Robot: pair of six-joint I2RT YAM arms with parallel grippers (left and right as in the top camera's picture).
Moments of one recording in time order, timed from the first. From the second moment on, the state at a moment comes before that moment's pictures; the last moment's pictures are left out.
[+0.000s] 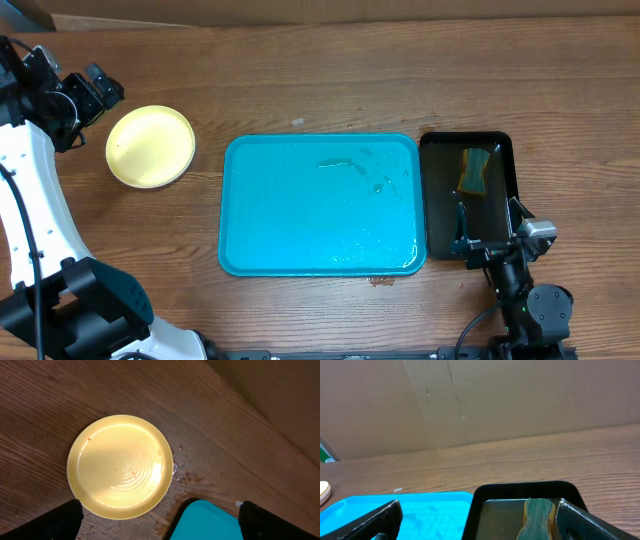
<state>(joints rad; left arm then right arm) 0.49 1.77 1.77 -1.00 0.30 -0.26 0.09 0.01 0.02 -0.03 -0.06 0.20</state>
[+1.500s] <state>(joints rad) 0.49 1.77 1.77 -1.00 0.30 -0.26 0.09 0.01 0.02 -0.02 -0.17 -0.05</state>
